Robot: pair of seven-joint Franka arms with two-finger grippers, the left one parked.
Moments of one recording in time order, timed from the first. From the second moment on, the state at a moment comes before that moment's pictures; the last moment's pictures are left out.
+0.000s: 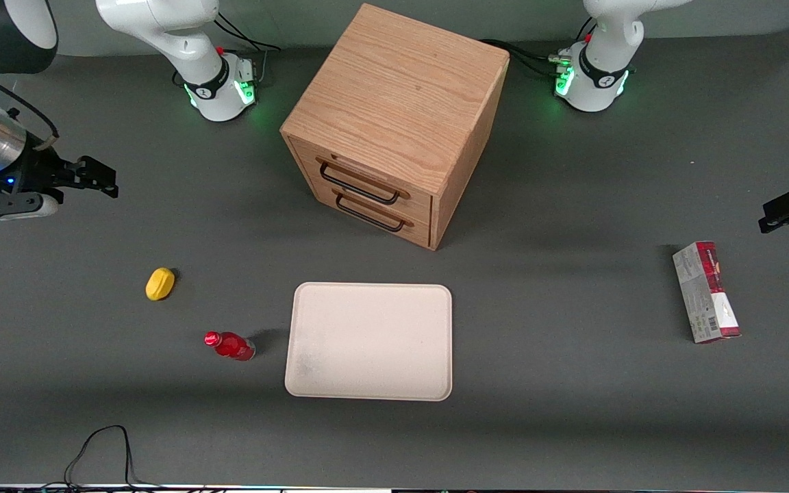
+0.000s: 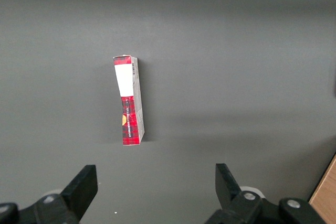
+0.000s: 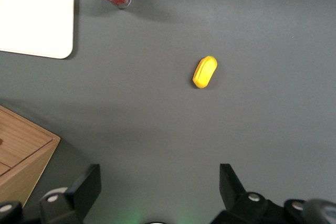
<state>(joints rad) 0.08 -0.06 -0.04 -1.76 -0.04 1.61 -0.05</state>
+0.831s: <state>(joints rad) 0.08 -0.02 -0.03 -1.71 -0.02 1.55 -0.05</state>
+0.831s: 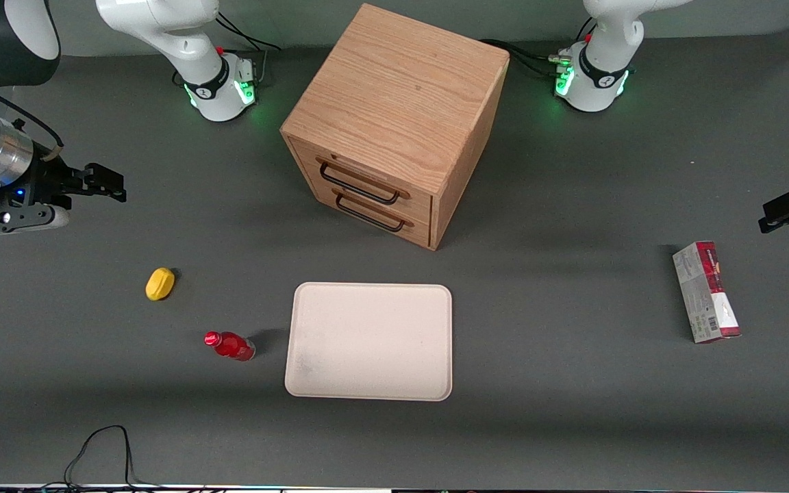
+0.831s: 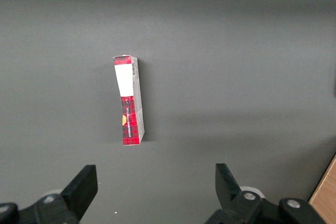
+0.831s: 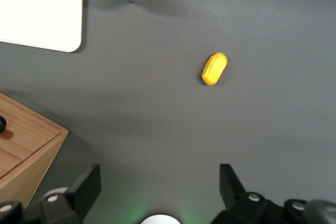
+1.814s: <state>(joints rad) 0.08 -0.02 -0.03 -1.70 -0.02 1.50 -0.05</state>
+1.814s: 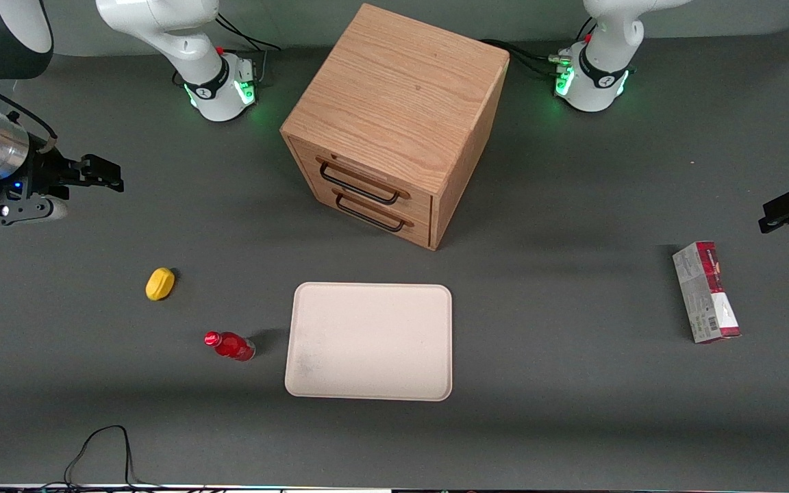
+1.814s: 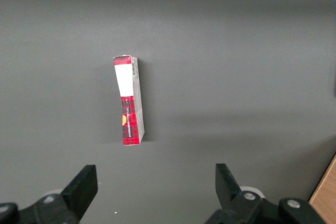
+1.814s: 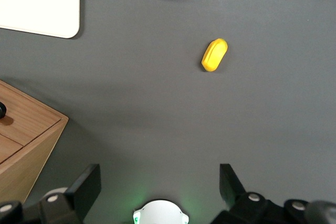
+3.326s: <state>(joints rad) 0.21 0.62 -0.02 -1.01 -0.01 1.48 0.06</state>
